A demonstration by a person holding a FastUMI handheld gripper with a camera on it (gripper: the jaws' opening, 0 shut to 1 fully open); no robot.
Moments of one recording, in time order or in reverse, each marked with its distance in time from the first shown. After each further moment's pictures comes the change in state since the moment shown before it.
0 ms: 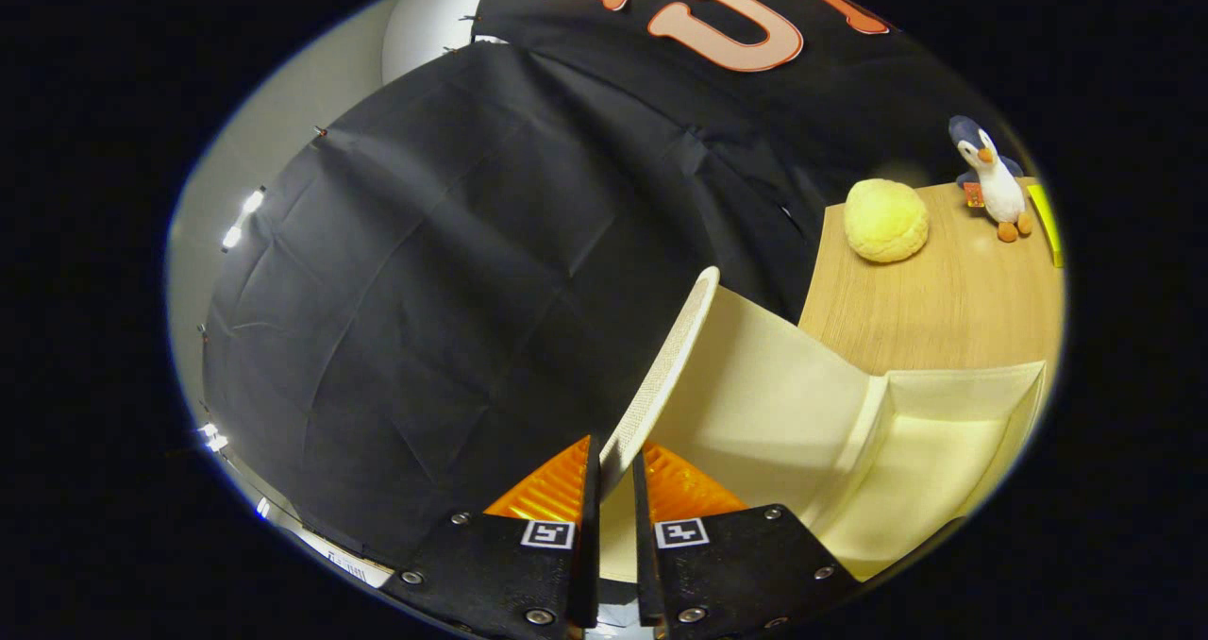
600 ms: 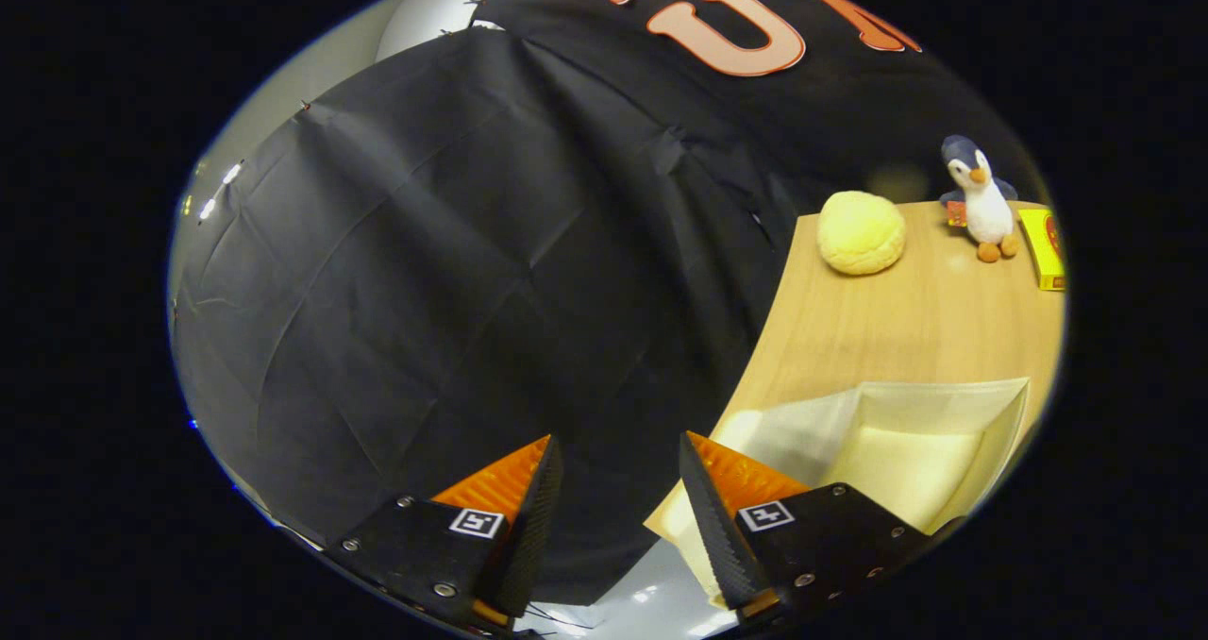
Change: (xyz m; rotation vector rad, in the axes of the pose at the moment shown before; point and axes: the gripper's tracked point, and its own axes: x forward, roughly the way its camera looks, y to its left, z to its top) arm -0.031 -0.040 0.010 -0.087 -0.056 -0.152
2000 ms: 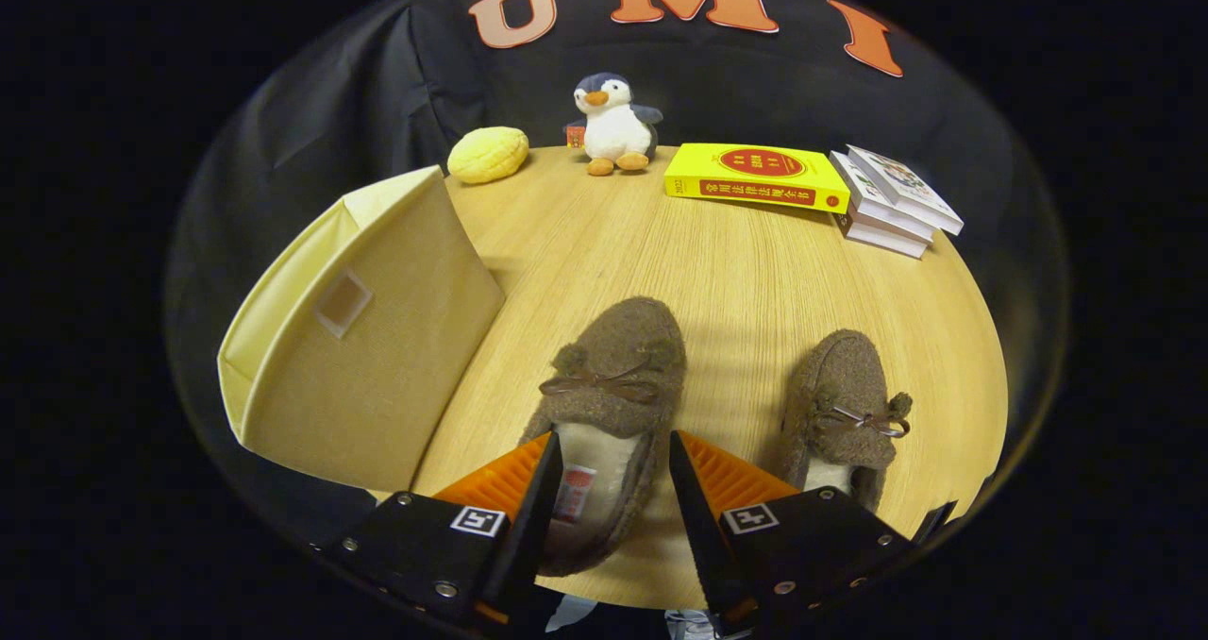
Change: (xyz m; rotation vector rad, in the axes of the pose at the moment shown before) arm -0.218 -0.411 -0.176 -0.141 0.135 -0.747
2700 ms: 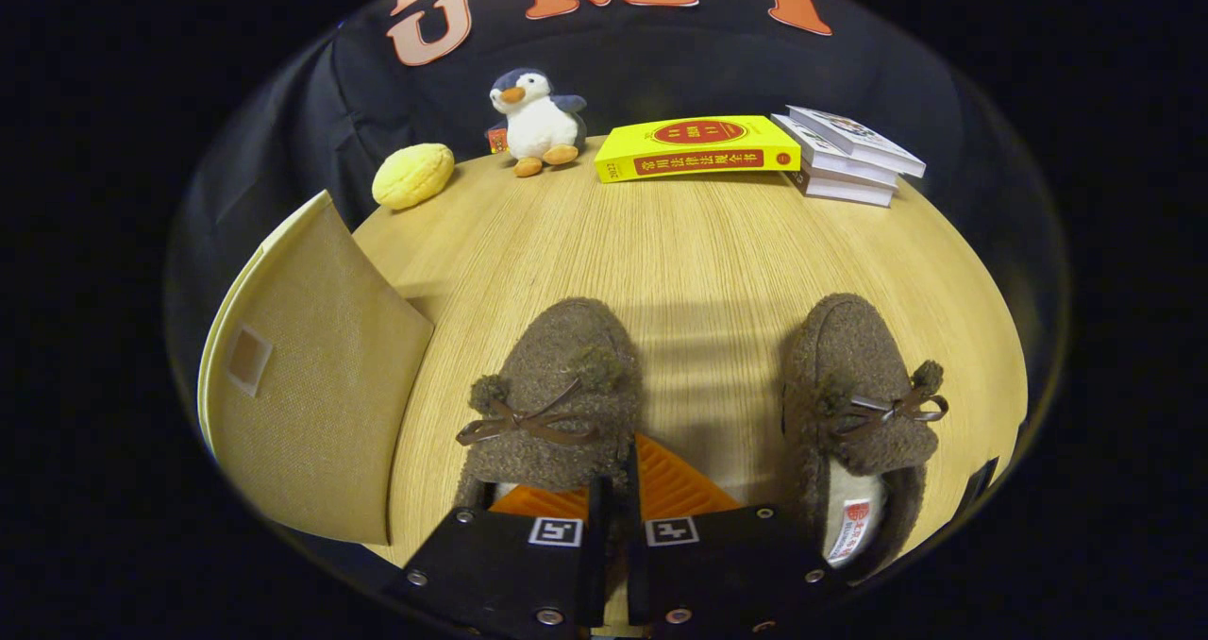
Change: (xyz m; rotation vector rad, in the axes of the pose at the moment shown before) arm 0.032 -0.014 0.002 0.223 -0.006 -0.067
